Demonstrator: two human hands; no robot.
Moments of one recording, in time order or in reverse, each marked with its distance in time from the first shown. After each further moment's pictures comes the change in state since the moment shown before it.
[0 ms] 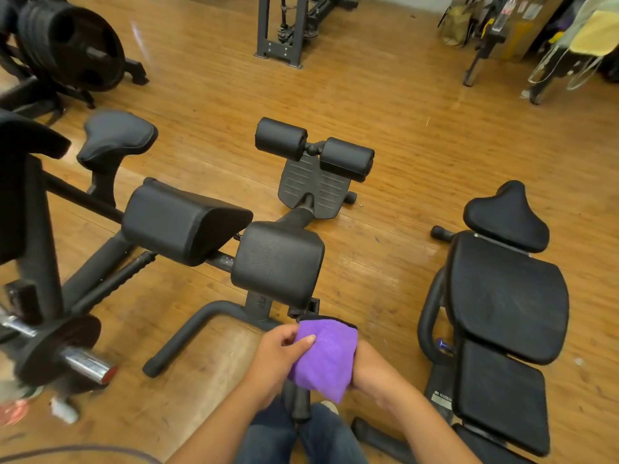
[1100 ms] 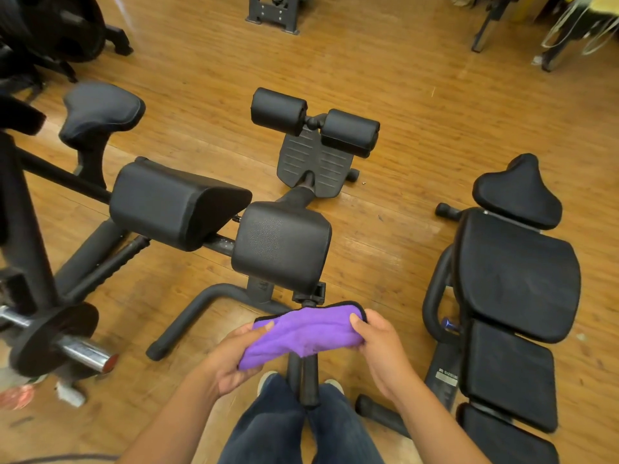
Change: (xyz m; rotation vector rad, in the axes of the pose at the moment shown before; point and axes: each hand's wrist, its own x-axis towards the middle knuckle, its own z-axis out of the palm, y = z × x) left_hand 0.017 -0.018 -0.063 -0.622 -0.061 -0.455; right_hand 0.035 0.022 0.005 0.419 0.299 -0.092
